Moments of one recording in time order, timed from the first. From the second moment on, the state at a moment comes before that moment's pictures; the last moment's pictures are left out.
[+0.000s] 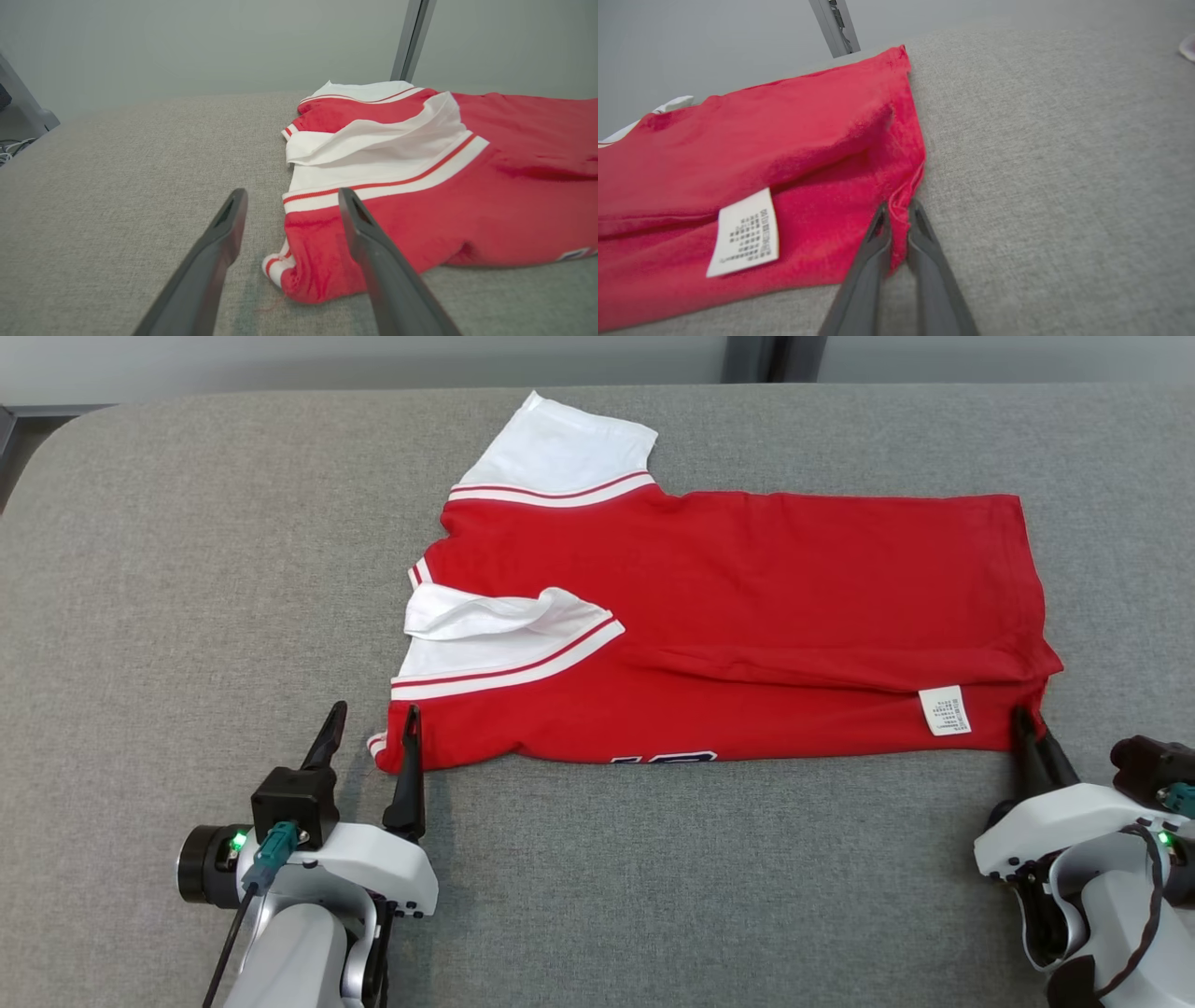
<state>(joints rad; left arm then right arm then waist) -0.30 0.05 -0.16 0.50 -0.17 0.06 -0.26 -0.45 -0.10 -0.08 0.83 0.30 0.13 -0.27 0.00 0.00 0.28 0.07</state>
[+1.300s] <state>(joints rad) -0.27 0.05 -0.17 0.53 -0.28 0.06 -0.26 -0.43 -0.09 -0.07 0.74 0.33 0.13 -0.26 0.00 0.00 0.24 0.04</state>
